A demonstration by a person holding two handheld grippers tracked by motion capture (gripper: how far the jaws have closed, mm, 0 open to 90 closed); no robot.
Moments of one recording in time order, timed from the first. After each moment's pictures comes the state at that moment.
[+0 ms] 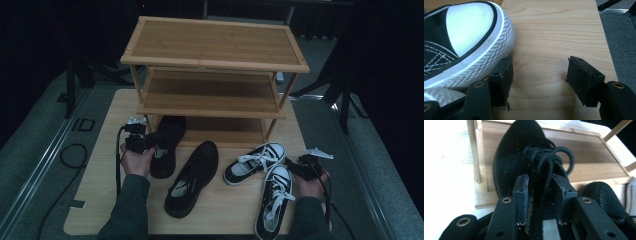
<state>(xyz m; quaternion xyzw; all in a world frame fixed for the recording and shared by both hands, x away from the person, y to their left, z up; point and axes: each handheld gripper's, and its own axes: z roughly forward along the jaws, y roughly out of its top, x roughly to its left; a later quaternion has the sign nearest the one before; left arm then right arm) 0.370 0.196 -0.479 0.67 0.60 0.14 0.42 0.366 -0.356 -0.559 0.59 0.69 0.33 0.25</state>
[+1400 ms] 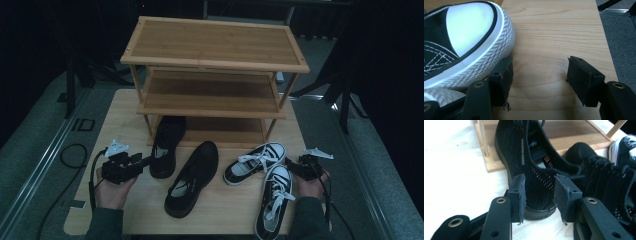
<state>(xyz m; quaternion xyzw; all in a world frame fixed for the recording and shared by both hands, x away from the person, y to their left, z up) 0.276 0.225 -0.471 0.72 0.53 0.17 0.41 0.366 -0.356 -0.559 0.59 0.69 0.33 0.25</state>
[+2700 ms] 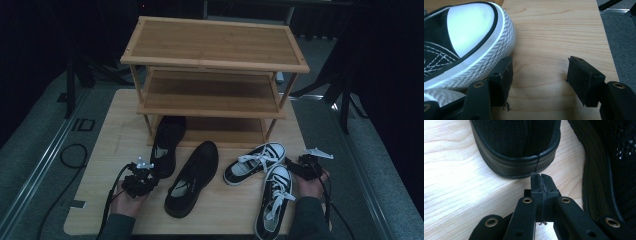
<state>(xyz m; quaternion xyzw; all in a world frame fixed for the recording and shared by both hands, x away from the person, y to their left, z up) 0.277 0.186 -0.533 0.80 0.52 0.10 0.28 0.366 -0.356 -0.559 0.59 0.69 0.33 0.25</state>
